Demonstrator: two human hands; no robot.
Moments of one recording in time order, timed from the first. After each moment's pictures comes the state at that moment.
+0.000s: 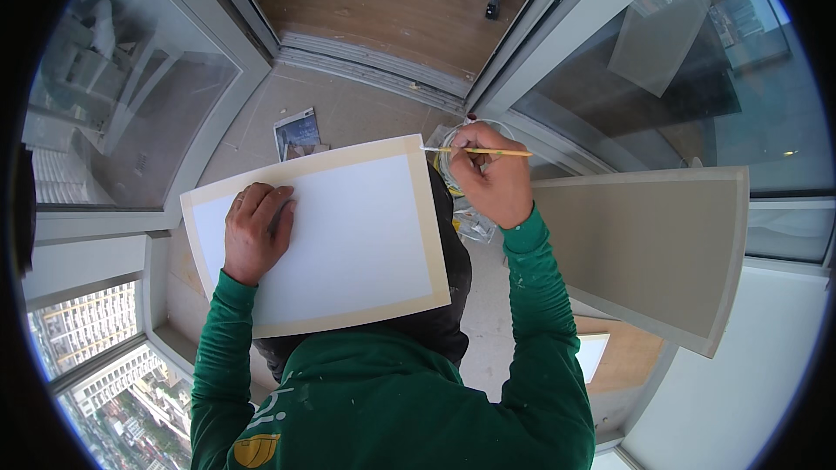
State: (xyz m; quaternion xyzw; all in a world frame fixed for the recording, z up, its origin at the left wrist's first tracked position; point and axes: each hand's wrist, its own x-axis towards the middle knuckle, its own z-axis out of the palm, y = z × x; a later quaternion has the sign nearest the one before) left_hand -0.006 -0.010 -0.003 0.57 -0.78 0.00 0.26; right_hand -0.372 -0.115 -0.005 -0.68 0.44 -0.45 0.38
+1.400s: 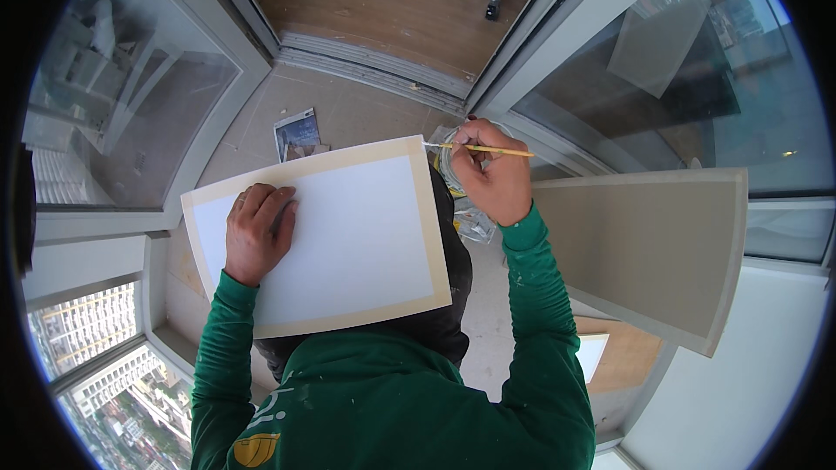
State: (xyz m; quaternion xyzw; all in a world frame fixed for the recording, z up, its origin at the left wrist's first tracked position) left_hand -0.006 -0.010 0.001 0.56 -0.78 -0.01 0.26; right_hand -0.369 -0.120 -0.005 -0.68 0.45 -0.46 0.36
